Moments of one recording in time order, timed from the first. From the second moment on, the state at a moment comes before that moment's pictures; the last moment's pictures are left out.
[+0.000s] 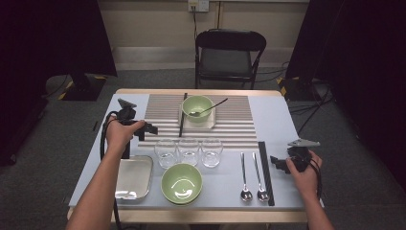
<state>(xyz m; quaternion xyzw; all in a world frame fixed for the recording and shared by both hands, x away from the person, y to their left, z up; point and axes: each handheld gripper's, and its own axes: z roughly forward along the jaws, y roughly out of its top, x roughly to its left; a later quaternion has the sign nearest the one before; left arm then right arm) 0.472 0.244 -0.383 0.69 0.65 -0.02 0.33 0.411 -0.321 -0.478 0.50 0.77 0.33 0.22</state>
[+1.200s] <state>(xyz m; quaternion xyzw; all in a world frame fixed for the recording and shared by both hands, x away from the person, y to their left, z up) 0.457 0.249 -0.385 0.70 0.63 -0.01 0.33 0.412 -0.321 -0.478 0.50 0.77 0.33 0.22</state>
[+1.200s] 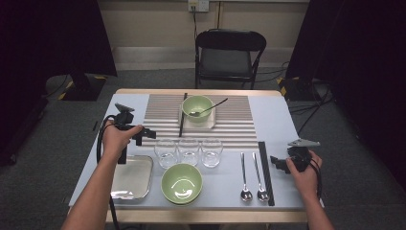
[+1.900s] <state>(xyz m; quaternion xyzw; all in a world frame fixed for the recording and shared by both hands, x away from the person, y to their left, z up) 0.449 0.243 -0.381 0.71 0.62 -0.01 0.33 0.411 -0.321 -0.478 0.50 0.77 0.33 0.22</state>
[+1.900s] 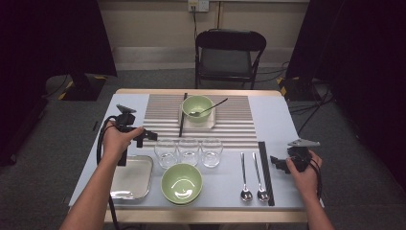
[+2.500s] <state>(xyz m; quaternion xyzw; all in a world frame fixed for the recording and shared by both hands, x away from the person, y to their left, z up) 0.443 0.243 -0.380 0.71 0.62 -0.01 0.33 0.411 -0.321 -0.478 0.50 0.77 0.33 0.22</state>
